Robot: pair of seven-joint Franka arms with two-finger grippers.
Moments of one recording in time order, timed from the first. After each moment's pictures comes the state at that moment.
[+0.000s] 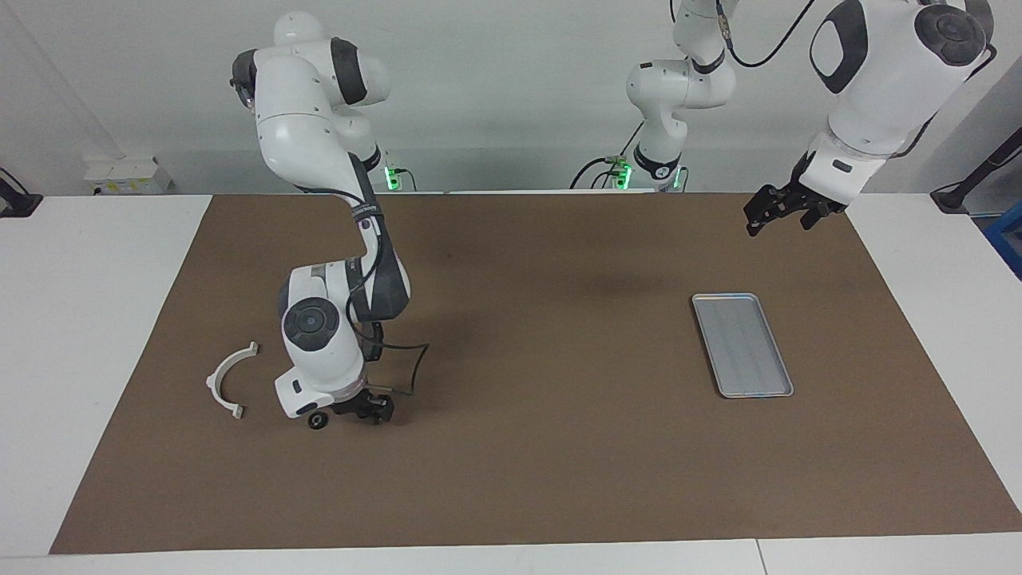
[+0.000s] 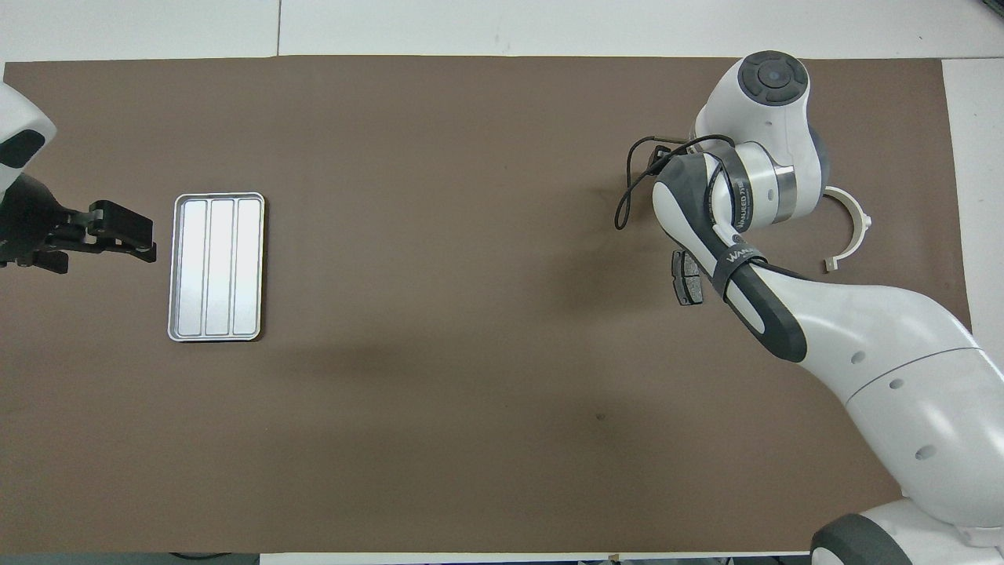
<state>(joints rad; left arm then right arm) -0.09 0.05 0.01 -1.56 0.00 1.50 -0.13 0.12 0.72 0.03 -1.40 -0.10 2.08 0.48</state>
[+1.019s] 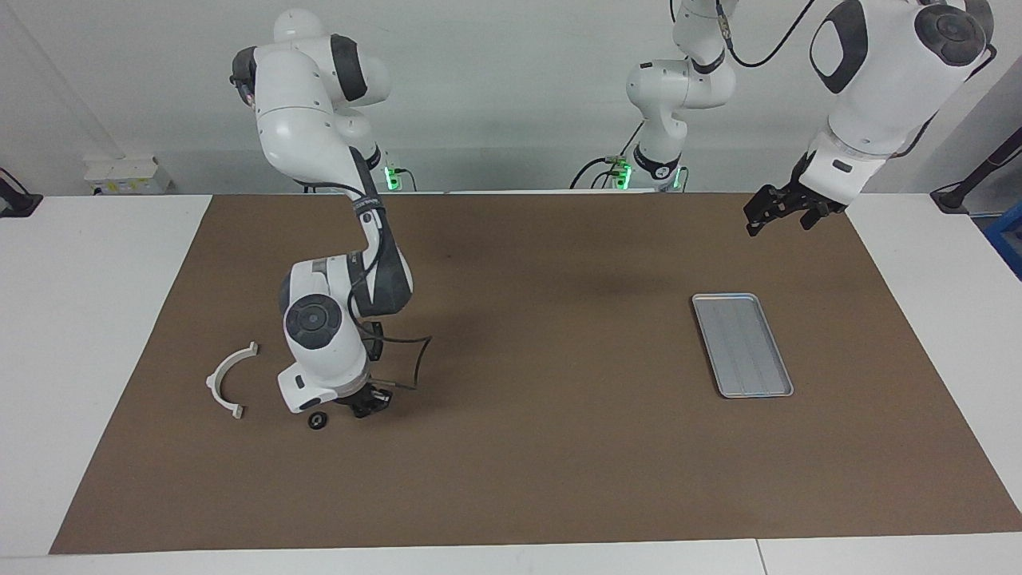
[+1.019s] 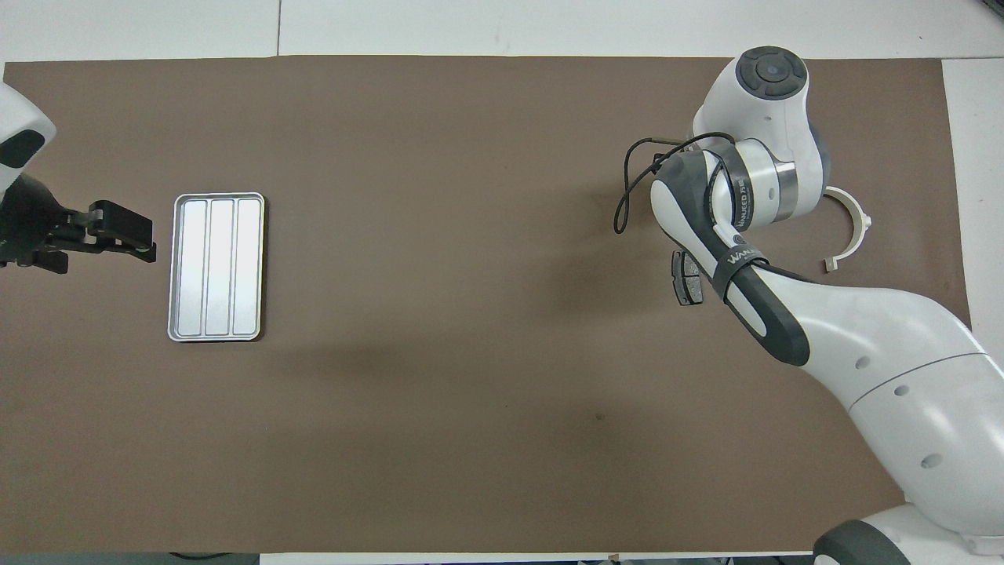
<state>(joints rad) -0.09 0.05 0.01 -1.56 0.00 1.50 -0.13 0.13 0.70 0.04 -1.39 -0.10 2.02 0.48</state>
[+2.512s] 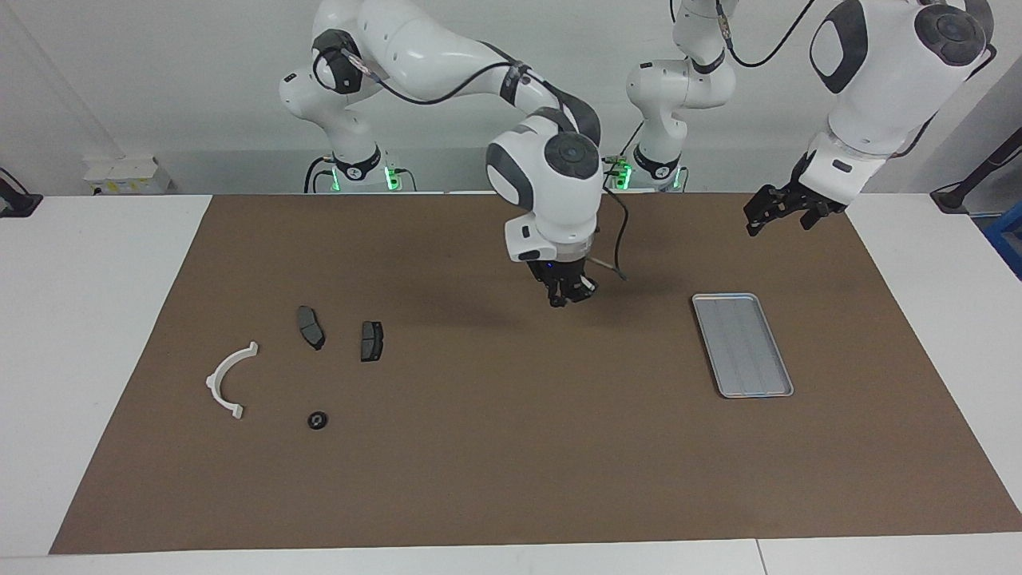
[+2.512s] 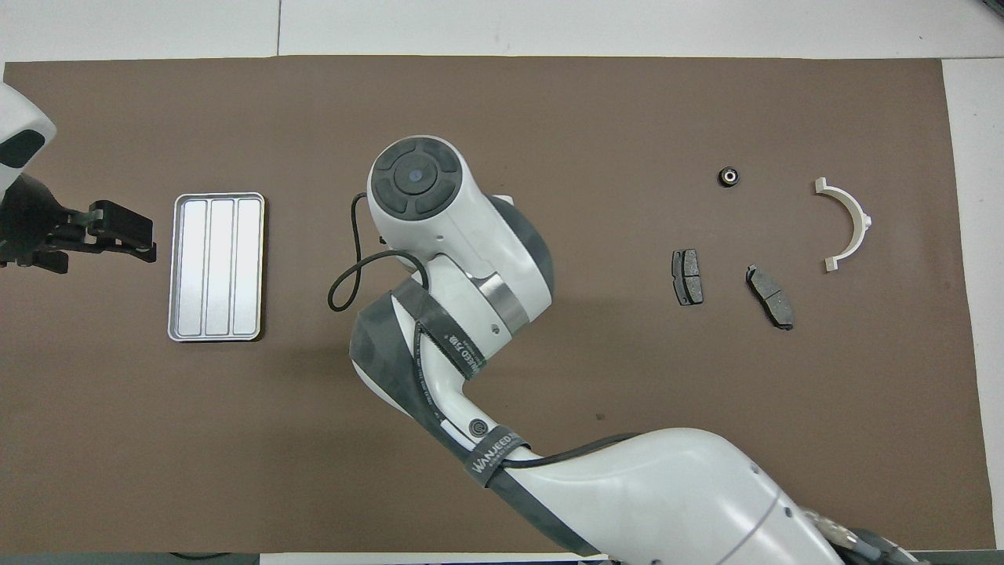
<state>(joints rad) -0.09 0.05 0.01 -1.56 0.00 1.50 -0.13 0.66 0.72 0.06 -1.15 0.03 1.87 1.43</state>
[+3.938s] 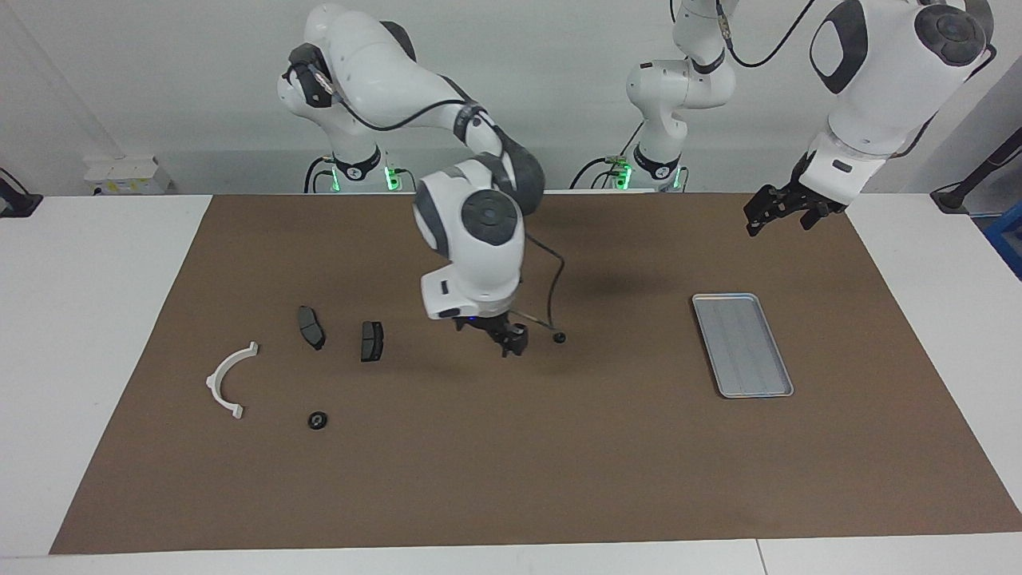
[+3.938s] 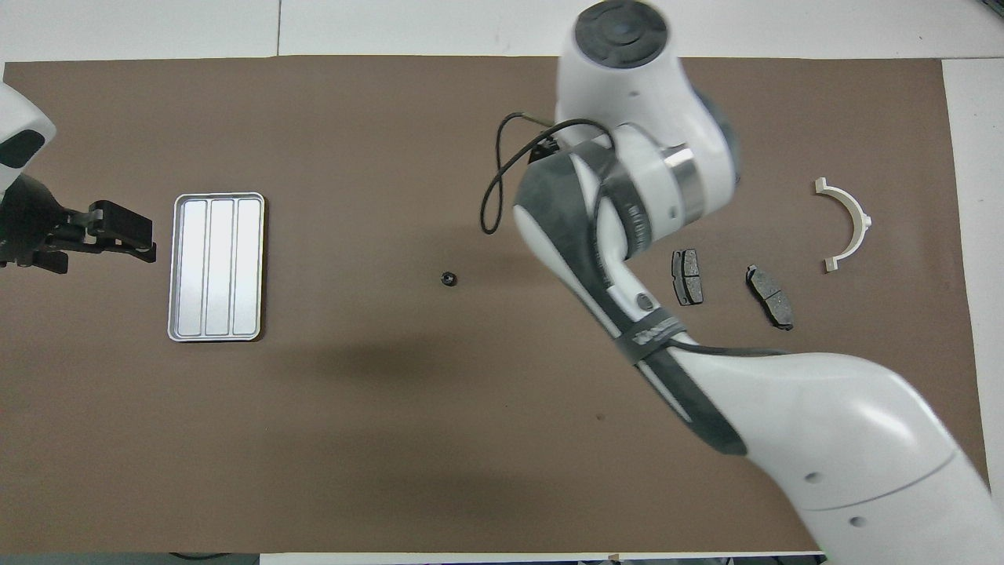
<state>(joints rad) -0.09 0.05 0.01 -1.56 0.00 1.50 -0.13 0.34 0.63 0.03 -1.08 -0.03 1.62 0.83</state>
